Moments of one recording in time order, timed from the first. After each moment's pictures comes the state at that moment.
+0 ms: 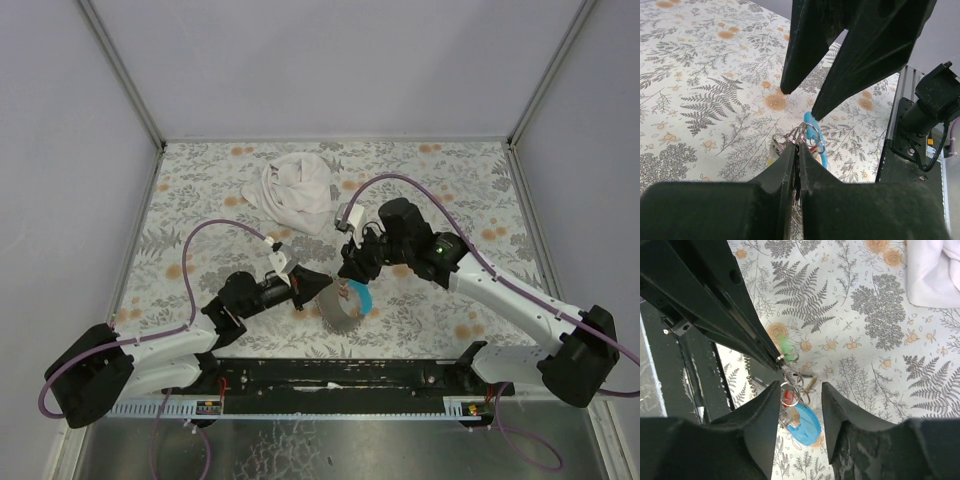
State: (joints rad) left arm -0.84 1.04 0.23 0.84 0.26 -0.26; right arm 0.76 1.24 1.02 -0.43 -0.45 -0.16
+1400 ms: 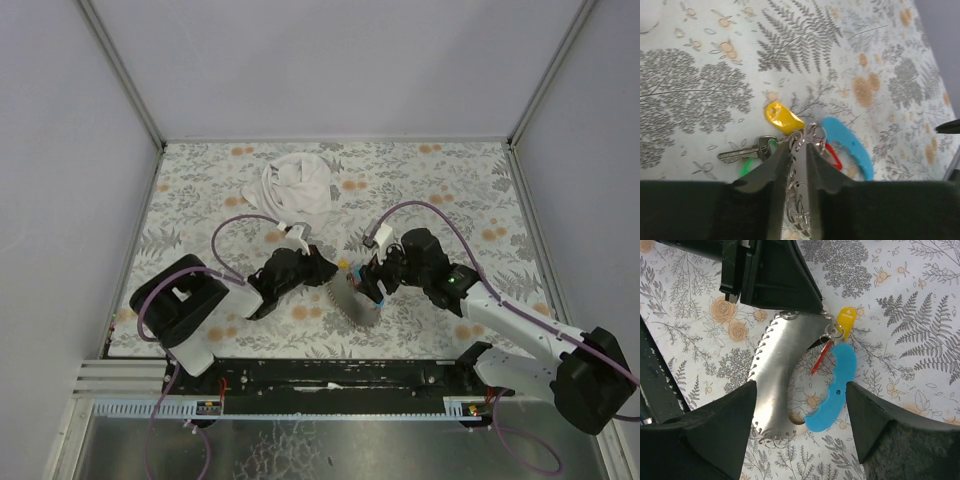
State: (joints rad) left arm -0.74 1.66 0.44 0.89 0.03 -0.69; right arm 0.67 1.08 0.62 -0.15 -0.33 -0.10
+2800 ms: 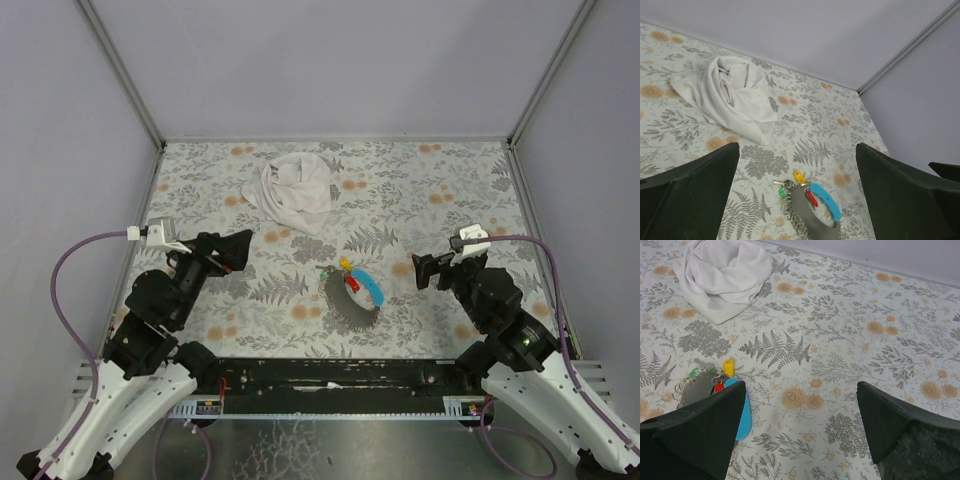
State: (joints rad) left arm -0.58 0.37 0.67 -0.26 -0.29 -0.56; right arm 0.67 0.40 0.57 -0.36 0.34 0.04
